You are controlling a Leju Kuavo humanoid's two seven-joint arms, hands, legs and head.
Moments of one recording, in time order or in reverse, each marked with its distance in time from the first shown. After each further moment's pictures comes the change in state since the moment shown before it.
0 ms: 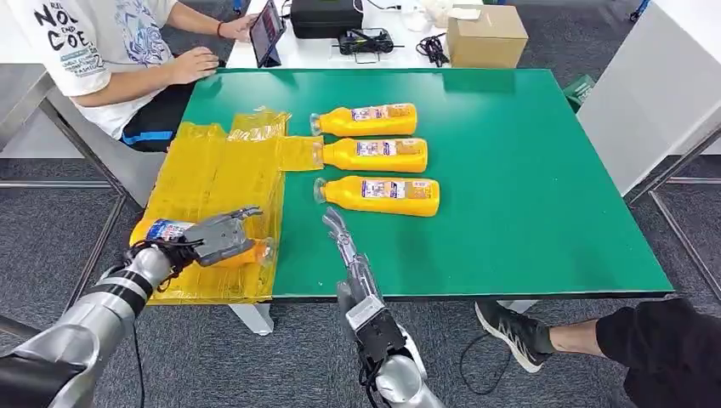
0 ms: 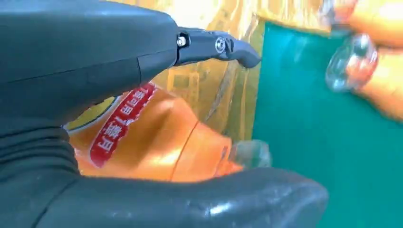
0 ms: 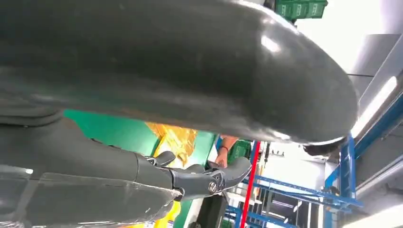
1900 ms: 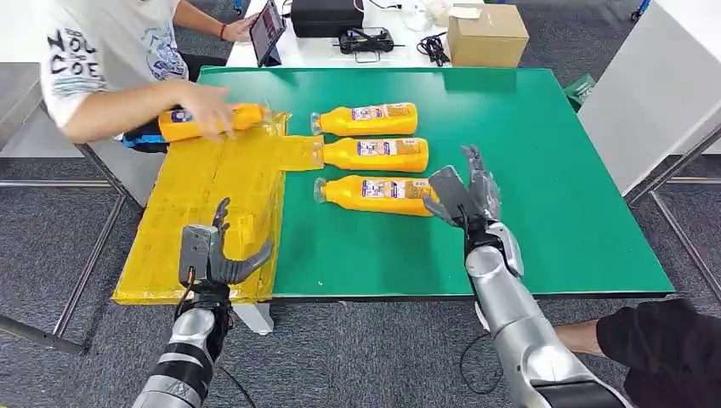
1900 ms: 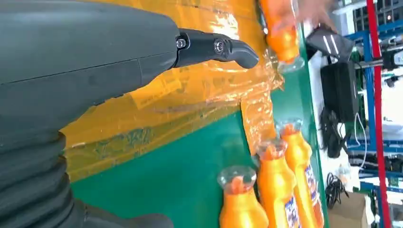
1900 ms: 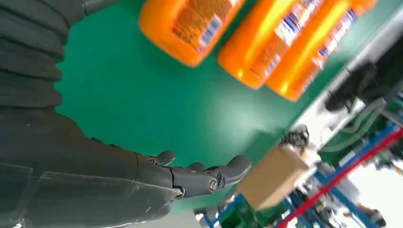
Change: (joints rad) left arm 0.414 -0.334 0.398 -0.468 0.432 0.349 0.066; right arm -0.513 -0.217 -0.436 0.547 0.419 -0.119 0.370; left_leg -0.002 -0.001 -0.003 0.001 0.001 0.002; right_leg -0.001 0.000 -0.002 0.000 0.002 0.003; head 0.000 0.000
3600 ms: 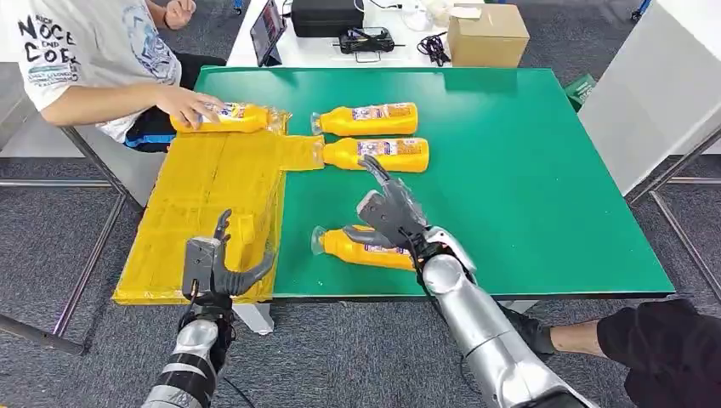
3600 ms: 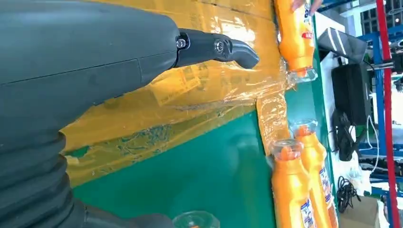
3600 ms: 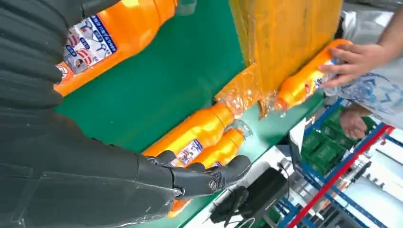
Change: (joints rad) left arm 0.035 -0.010 0.020 0.022 -0.015 0.010 -0.038; right arm 0.076 0.045 0.300 -0.235 -0.202 0.304 -0.064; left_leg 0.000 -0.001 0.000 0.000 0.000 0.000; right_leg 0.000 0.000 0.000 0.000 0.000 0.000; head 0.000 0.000
